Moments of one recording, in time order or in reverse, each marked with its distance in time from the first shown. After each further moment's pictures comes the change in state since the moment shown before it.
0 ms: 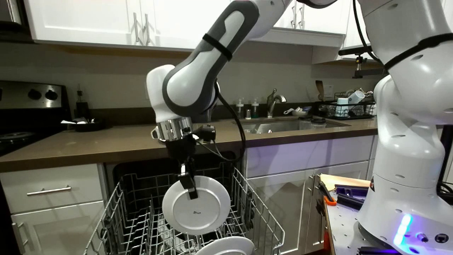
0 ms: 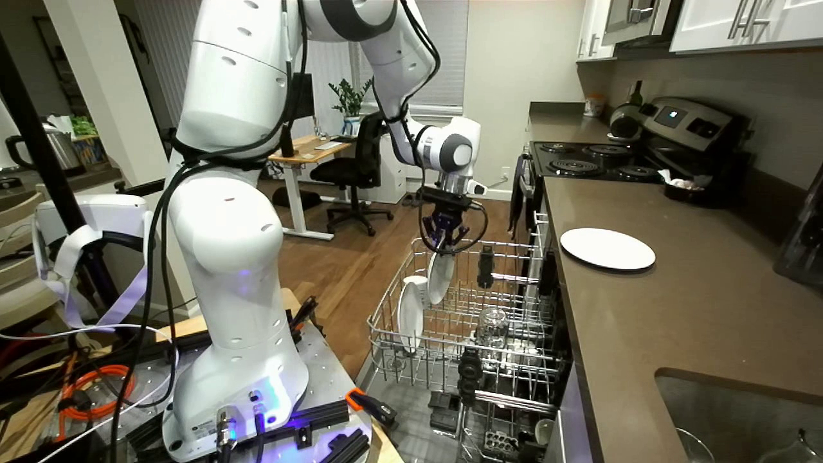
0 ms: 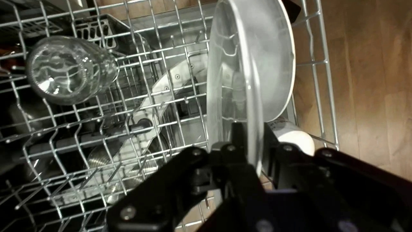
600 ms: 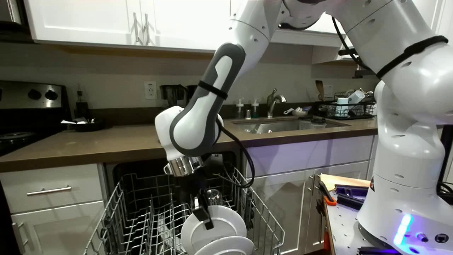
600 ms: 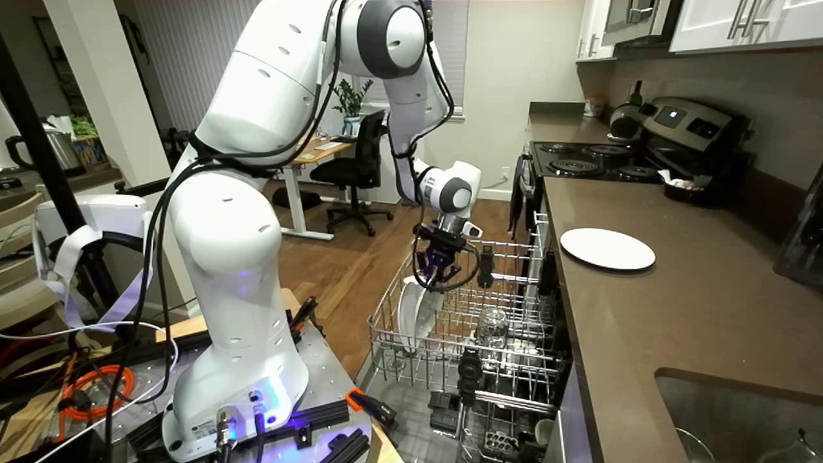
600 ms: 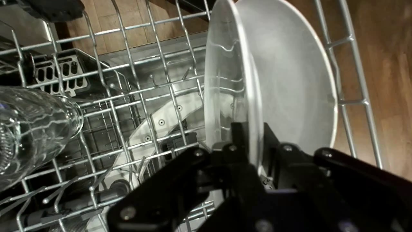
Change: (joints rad) arm -0.023 0.206 -0.003 0.013 0.007 0.056 0.003
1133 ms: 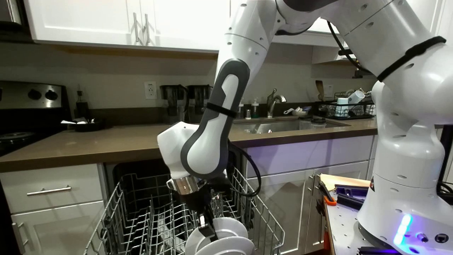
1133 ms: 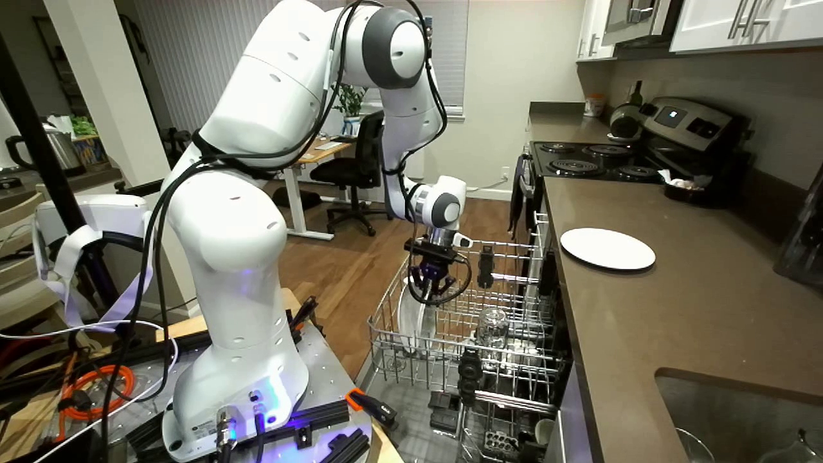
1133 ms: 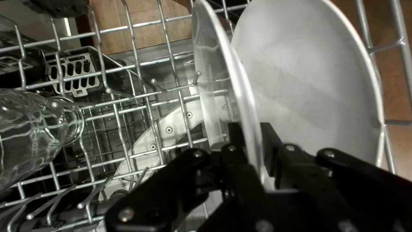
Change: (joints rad) arm 0.075 0.066 -0.047 -0.037 -0.105 0.126 0.091
